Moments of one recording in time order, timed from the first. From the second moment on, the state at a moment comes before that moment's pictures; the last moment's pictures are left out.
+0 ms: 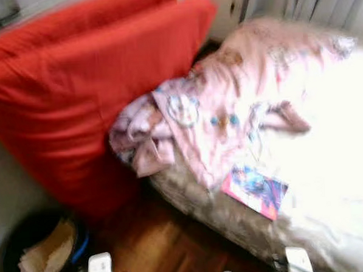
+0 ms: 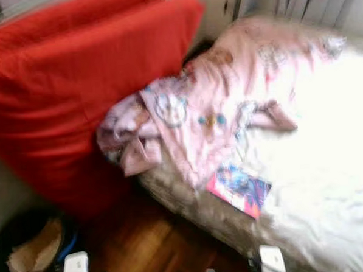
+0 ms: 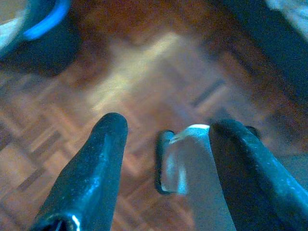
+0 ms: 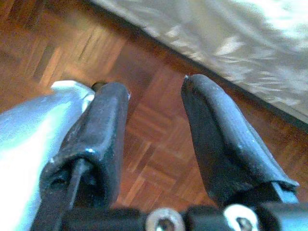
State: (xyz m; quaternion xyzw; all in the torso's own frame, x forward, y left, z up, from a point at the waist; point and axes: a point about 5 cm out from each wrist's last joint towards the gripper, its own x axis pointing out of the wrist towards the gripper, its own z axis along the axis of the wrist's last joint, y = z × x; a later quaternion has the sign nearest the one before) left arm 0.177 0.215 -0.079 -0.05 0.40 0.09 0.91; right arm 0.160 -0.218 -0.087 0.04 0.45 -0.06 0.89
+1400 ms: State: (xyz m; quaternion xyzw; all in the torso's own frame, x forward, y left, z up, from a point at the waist) left arm 0.176 0.217 -0.079 -0.05 0.41 0.09 0.91; right arm 0.158 -0.216 -0.089 0.04 0.45 -0.06 0.89
